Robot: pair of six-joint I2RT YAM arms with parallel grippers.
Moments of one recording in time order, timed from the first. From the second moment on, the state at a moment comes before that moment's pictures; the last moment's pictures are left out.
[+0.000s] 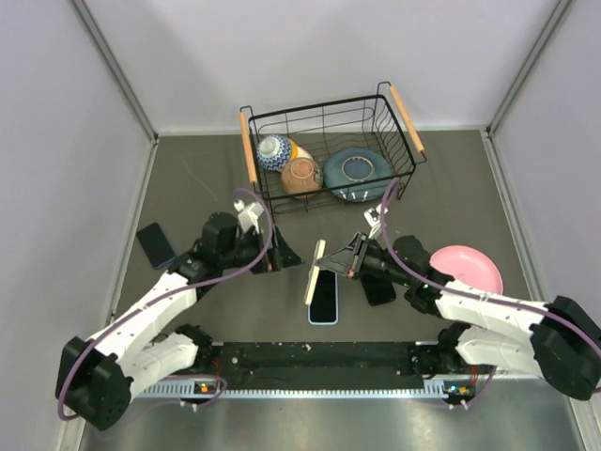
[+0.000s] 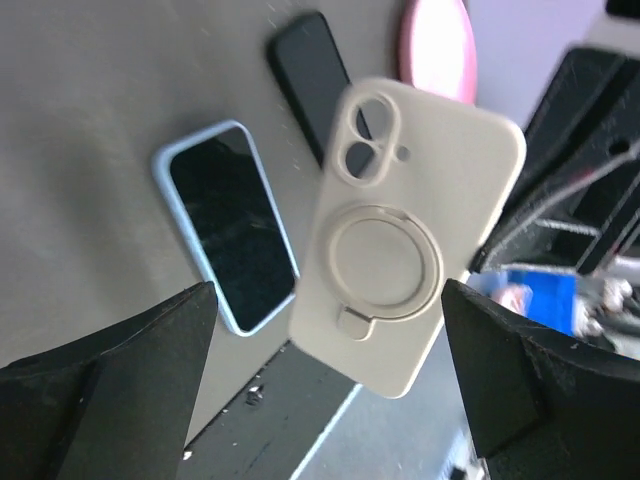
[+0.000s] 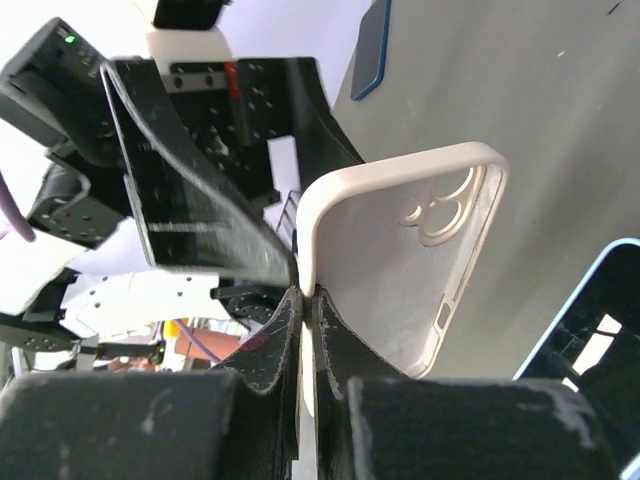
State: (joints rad) left arm -0.50 0.98 0.56 -0.12 0.63 -0.76; right arm 0.82 1.11 0.39 0.63 -0.33 1.09
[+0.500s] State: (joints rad) left arm 0.02 0.99 0.87 -0.72 -0.14 -0.68; right arm 0.82 0.75 0.40 0.21 -0.18 0.91
